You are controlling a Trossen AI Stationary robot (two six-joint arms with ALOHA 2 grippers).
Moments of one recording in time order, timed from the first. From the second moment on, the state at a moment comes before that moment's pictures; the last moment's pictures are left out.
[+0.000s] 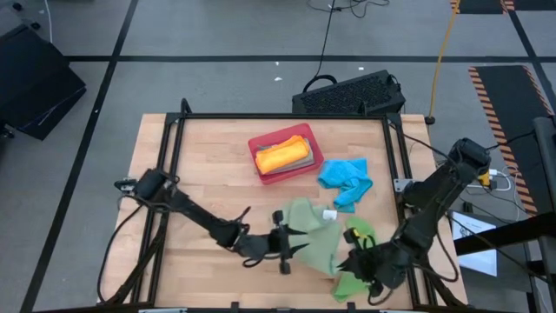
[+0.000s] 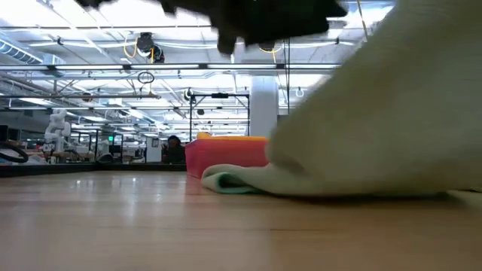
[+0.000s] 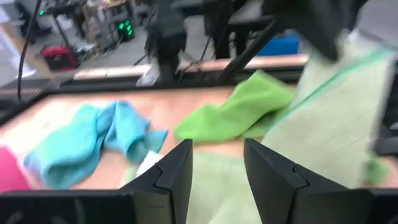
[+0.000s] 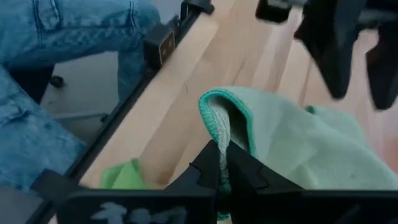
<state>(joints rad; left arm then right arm) -0.47 2.01 1.16 0.63 -0.59 -0.03 0.90 1.38 0.95 -0.40 0.44 0.25</state>
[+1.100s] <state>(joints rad) -0.19 1.88 1.16 0.26 -0.22 -0.01 0.87 1.38 0.88 -0.52 0.29 0.26</state>
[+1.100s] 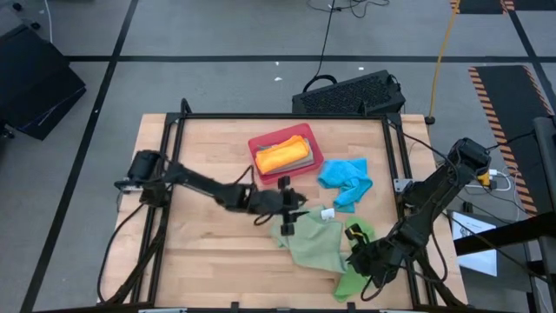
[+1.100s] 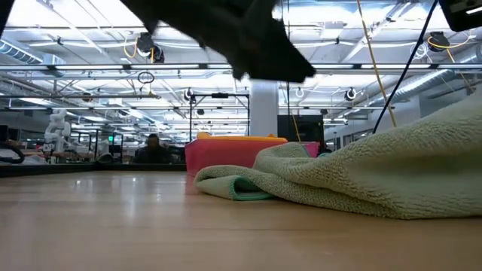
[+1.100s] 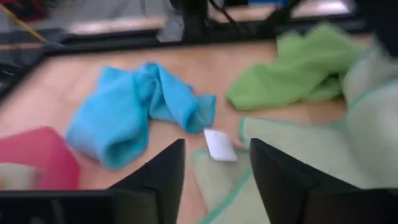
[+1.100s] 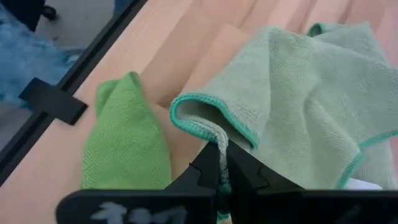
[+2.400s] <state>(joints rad) -0.23 2.03 1.62 -0.49 -0.09 0.13 0.80 1.38 0.81 -0.52 0.38 0.25</state>
